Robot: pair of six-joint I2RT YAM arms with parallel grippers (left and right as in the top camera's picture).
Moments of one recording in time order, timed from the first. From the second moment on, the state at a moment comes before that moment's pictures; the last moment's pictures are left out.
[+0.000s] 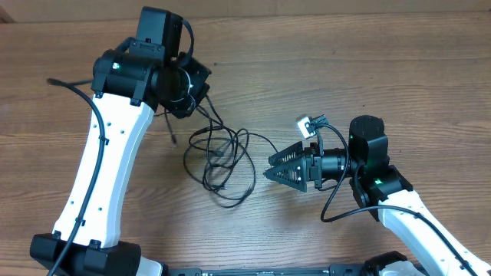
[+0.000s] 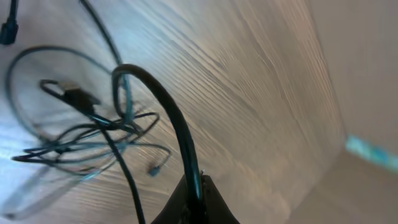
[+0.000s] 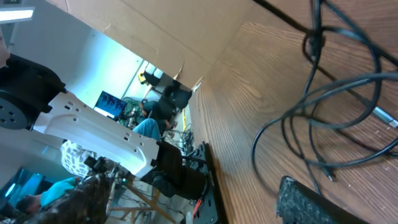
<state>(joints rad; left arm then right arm) -0.25 1.66 1.84 -1.23 0.24 -1.14 0.30 1.22 0.58 0.24 -1.24 0.54</state>
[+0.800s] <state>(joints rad) -0.25 1.66 2.15 -1.30 0.55 -0.57 0.30 1.22 0.58 0.39 -1.16 0.58</state>
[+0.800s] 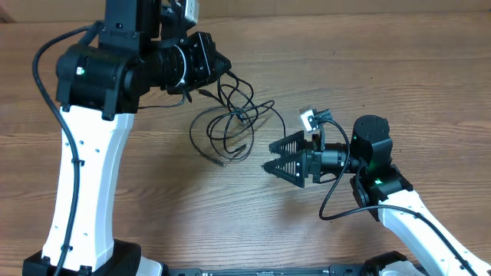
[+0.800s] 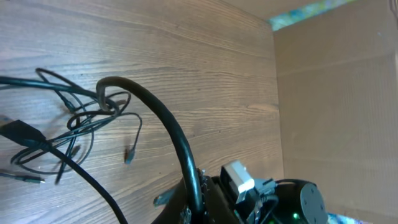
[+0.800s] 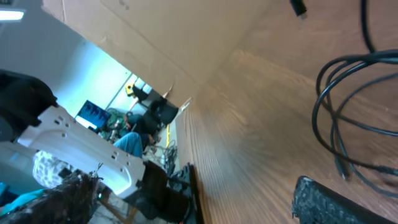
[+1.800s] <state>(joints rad) -0.46 1.60 2.26 -1.62 0.57 -0.10 0.30 1.22 0.58 0.72 -0.89 0.62</state>
